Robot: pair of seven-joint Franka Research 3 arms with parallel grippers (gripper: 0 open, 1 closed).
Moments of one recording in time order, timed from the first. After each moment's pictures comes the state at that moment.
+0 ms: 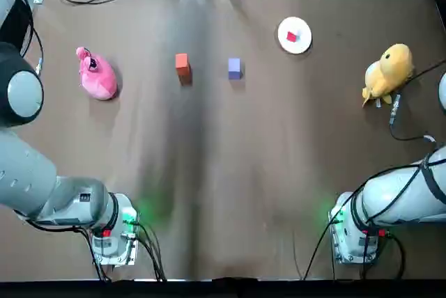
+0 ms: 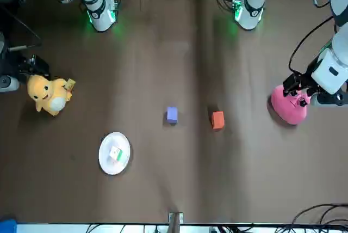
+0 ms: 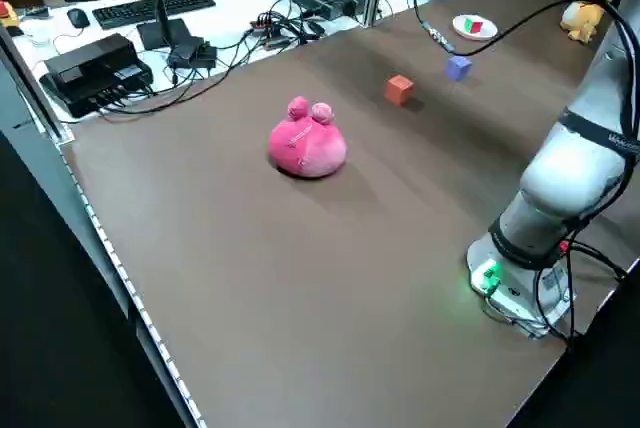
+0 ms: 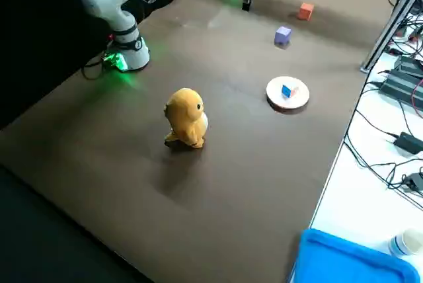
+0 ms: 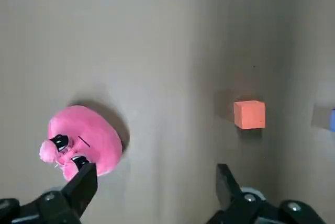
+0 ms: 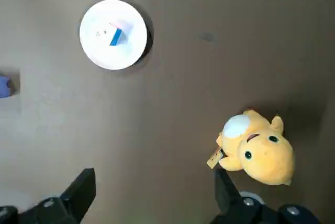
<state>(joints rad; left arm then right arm) -0.01 0.13 -0.10 -1.52 0.01 1.69 -0.10 0.02 0.10 0.02 -1.43 0.00 1.50 -0.06</state>
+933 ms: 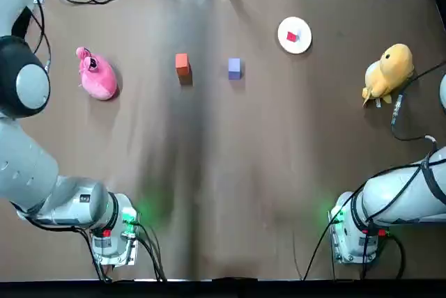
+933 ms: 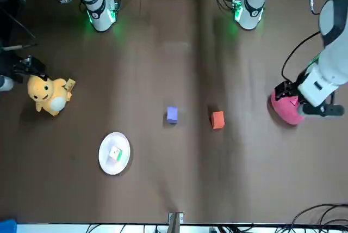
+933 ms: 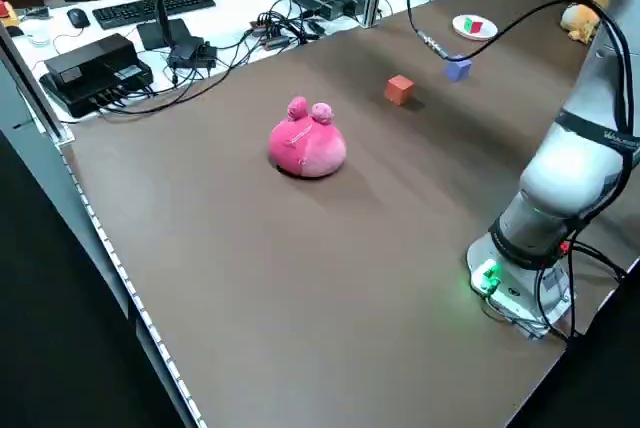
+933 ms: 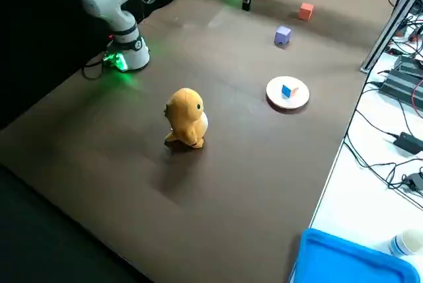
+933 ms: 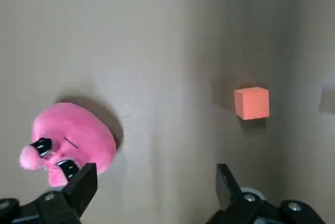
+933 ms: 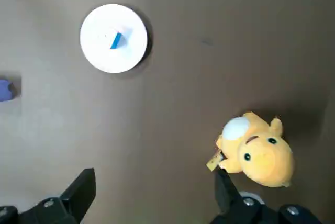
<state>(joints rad) -0.03 0.21 -0.11 -1.52 0.01 1.68 -0.07 0.02 0.10 0.03 -1.43 0.00 1.50 -0.05</state>
